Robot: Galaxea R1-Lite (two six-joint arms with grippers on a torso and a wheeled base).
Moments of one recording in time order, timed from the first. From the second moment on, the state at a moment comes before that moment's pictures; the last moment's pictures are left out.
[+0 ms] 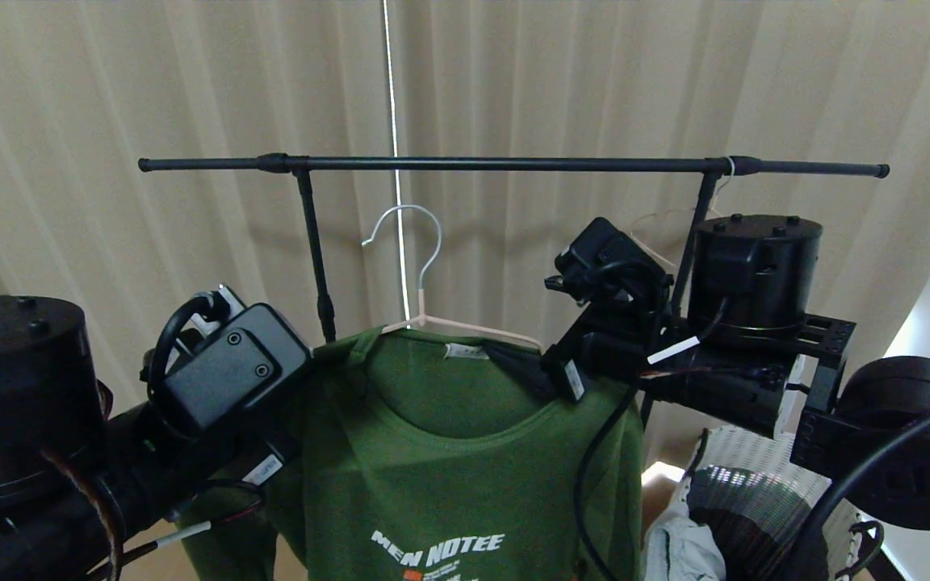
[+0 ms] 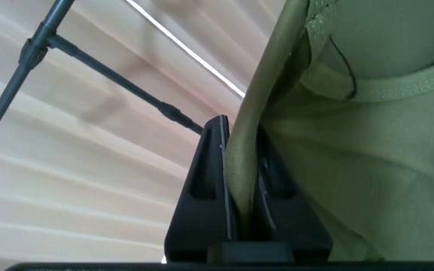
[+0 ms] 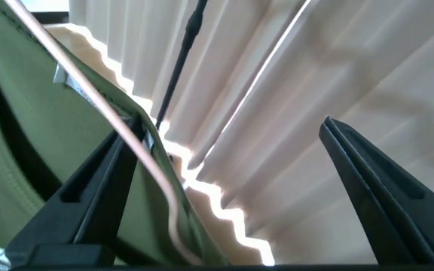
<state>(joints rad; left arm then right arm) -0.66 1.35 -0.54 -0.55 0.34 0.68 0.68 1.77 -0.94 -0.61 0.02 -0.29</state>
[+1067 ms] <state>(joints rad) -0.68 1.35 -0.54 -0.58 0.33 0.67 0.69 1.78 -0.93 -0.61 0.02 -0.30</state>
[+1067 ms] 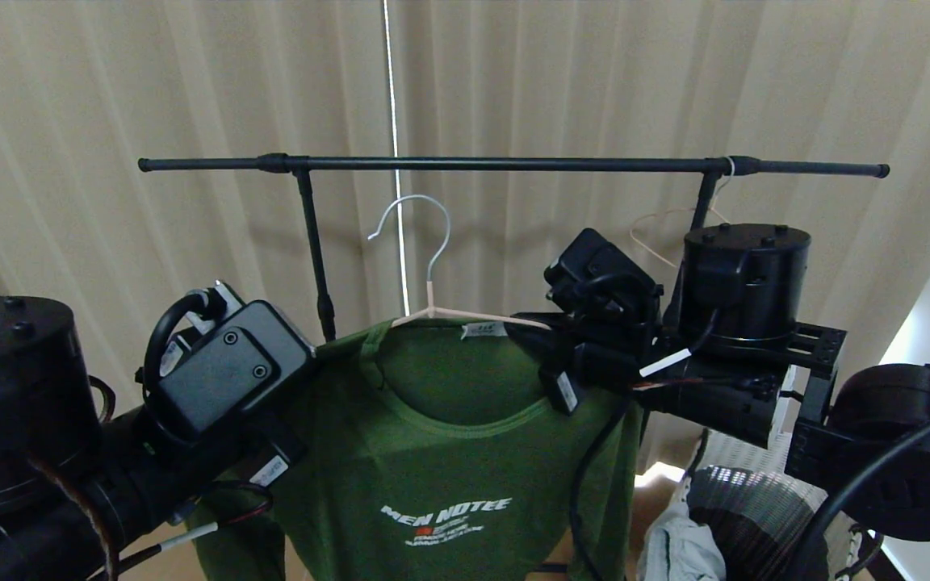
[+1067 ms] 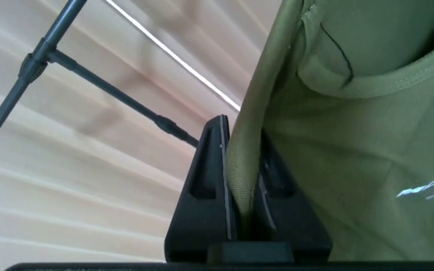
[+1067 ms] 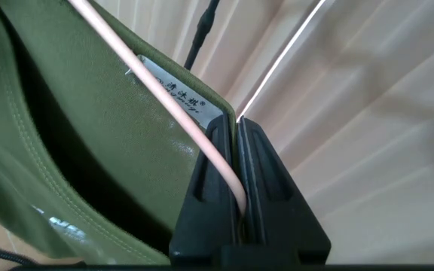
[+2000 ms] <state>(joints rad) -0.67 1.32 -0.48 -0.58 0.34 0.63 0.64 1.69 -0.86 -0.61 0.00 -0.29</state>
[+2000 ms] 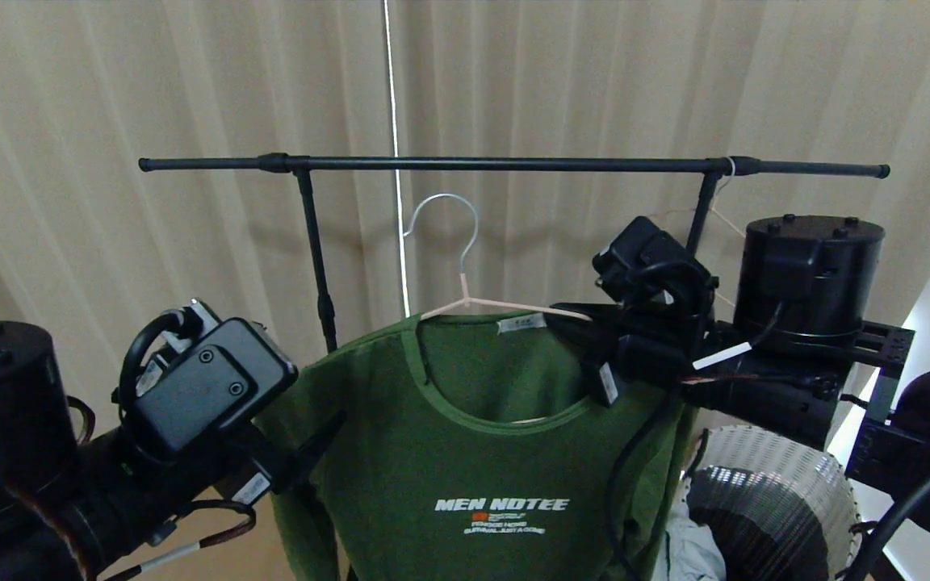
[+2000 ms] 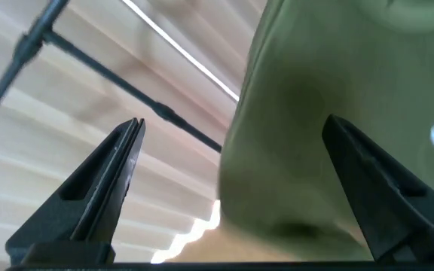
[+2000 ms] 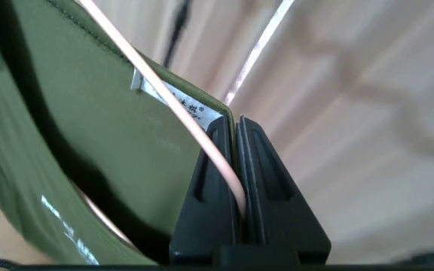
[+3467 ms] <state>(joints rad) -0.50 1.35 -0.37 -0.62 0.16 0.49 0.52 1.50 -0.76 -0.62 0.02 -0.25</state>
